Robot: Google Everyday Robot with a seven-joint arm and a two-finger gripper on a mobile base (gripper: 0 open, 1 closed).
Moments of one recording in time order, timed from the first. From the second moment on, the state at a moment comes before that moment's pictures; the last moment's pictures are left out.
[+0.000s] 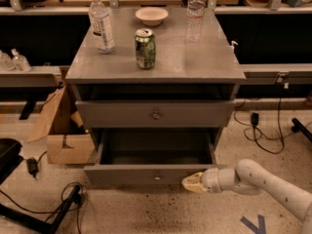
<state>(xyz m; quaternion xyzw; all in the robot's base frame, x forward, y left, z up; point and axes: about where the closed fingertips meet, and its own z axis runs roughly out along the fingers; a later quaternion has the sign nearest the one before) 0.544 -0.146 0.375 -0.46 0.74 0.35 0.34</state>
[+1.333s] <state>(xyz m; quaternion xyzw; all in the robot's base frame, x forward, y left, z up) 0.589 -0.154 0.379 -0.46 0.74 0.35 0.35</state>
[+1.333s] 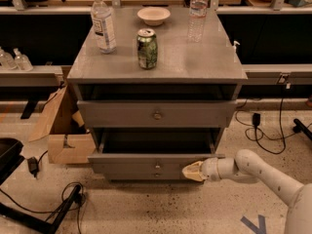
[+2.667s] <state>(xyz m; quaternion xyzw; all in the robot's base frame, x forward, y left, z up) 0.630 -0.164 0.387 -0.45 0.74 0.34 0.37</state>
